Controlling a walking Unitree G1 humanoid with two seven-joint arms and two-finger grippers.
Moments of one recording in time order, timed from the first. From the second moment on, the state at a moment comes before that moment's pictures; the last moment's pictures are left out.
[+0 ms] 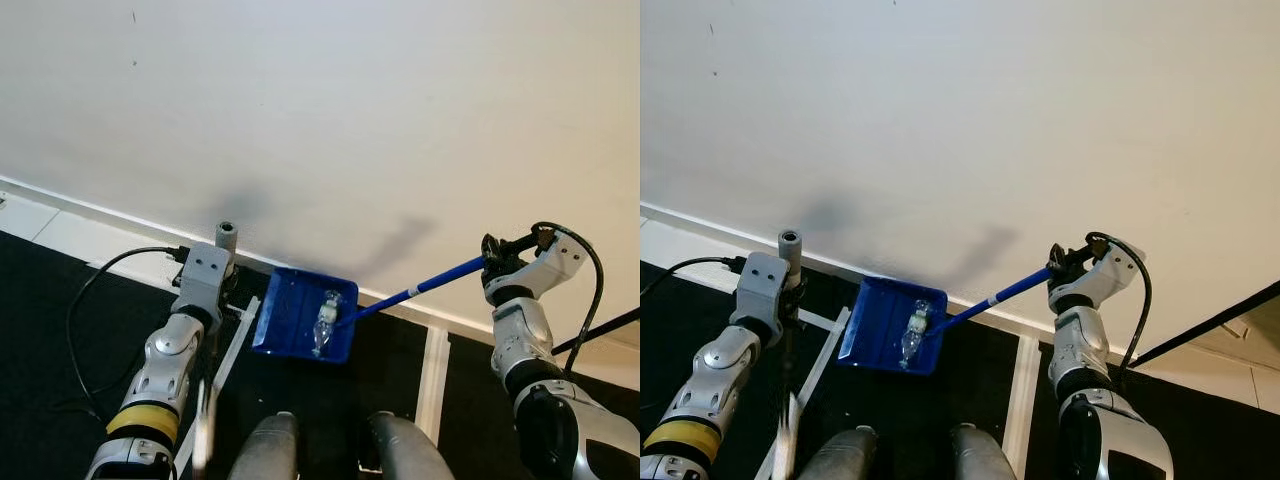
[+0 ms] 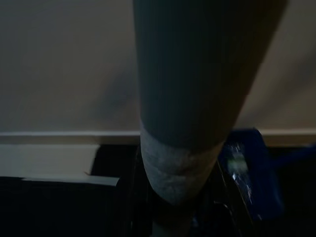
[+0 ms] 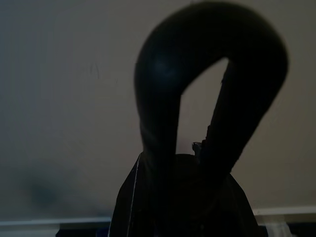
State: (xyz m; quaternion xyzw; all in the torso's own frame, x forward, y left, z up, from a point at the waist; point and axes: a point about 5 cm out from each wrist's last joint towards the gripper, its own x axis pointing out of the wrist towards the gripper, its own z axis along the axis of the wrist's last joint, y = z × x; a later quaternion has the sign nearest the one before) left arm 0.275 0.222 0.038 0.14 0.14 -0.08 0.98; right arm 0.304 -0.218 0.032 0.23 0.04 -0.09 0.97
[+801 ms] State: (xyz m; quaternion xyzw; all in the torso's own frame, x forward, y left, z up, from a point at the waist) left arm 0.279 0.186 0.033 0.11 0.12 -0.11 0.98; right arm 0.271 -0.223 0.006 0.22 0.07 -0.09 0.97
